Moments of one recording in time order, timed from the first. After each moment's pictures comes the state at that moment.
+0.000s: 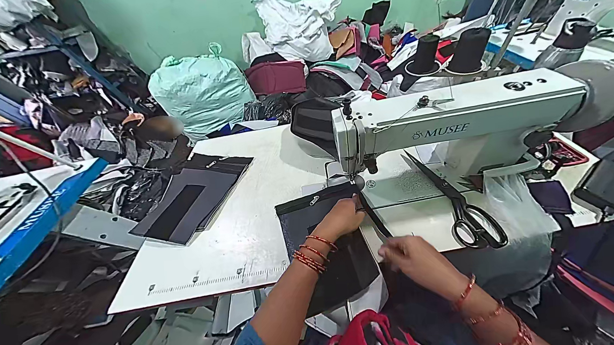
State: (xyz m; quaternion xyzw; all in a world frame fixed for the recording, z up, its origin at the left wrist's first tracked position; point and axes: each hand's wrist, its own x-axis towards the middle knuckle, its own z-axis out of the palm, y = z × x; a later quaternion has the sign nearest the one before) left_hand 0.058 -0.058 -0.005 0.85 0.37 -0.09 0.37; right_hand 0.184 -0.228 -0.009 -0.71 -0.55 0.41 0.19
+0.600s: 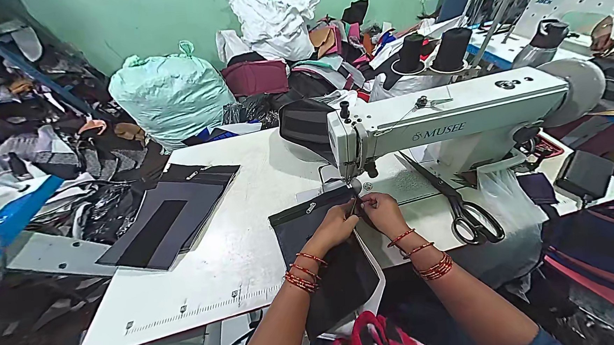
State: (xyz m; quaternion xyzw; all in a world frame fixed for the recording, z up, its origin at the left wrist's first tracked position) left_hand 0.033 -0.044 -0.026 0.81 0.32 0.03 0.50; right_hand 0.177 -0.122 -0.038 -0.79 -0.42 0.30 0.35
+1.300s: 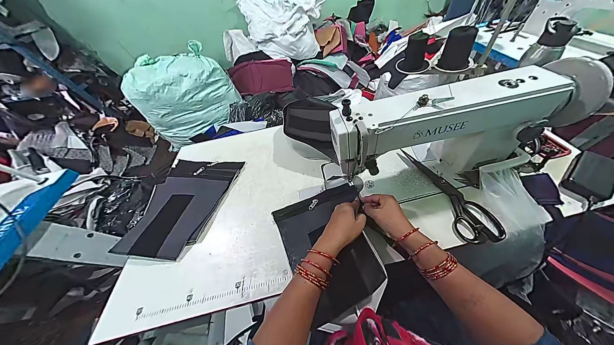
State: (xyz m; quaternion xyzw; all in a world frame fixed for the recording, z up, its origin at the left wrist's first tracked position) left_hand 0.048 -0.061 -0.023 0.84 0.36 0.01 0.41; right_hand 0.180 -0.129 -0.051 -0.72 -0.39 0.37 0.44
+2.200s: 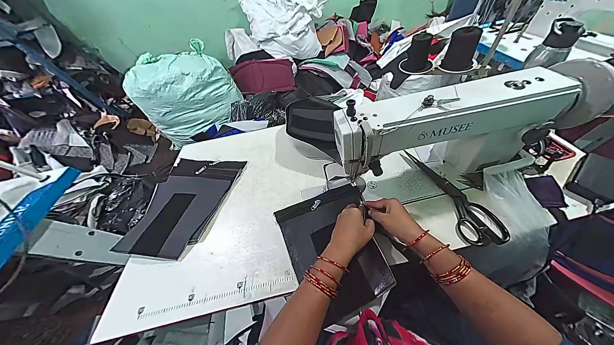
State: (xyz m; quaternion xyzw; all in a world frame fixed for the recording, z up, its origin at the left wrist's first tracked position) left_hand 0.053 -0.078 -0.020 0.85 0.39 0.00 0.35; right_hand 0.187 -0.140 -0.045 -0.69 -0.44 0.39 0.42
